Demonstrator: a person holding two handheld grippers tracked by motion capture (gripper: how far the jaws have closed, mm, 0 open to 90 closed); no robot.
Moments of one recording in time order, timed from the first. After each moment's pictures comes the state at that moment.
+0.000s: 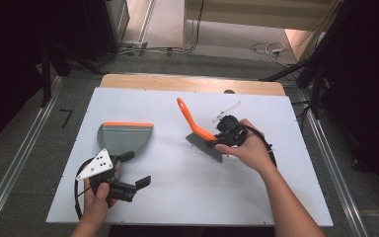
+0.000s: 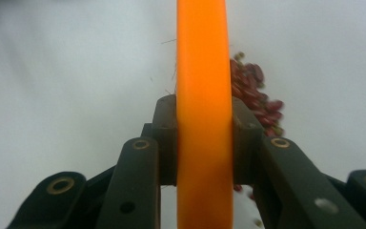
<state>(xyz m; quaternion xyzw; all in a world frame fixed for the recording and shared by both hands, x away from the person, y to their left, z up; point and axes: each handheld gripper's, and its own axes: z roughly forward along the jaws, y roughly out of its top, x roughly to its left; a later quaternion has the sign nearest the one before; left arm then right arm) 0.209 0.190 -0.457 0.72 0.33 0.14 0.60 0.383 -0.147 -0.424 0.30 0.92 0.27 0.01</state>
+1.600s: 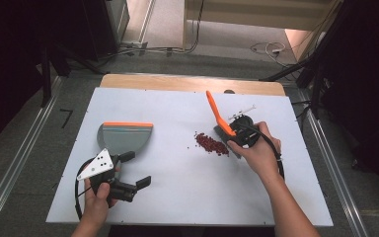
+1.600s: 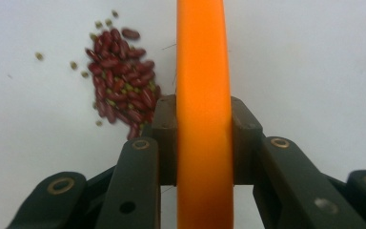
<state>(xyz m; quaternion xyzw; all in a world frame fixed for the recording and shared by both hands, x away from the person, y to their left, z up) 0.210 0.191 -0.458 0.72 0.34 0.14 0.60 0.378 -0.182 -0.421 0.43 0.87 0.21 0.16</state>
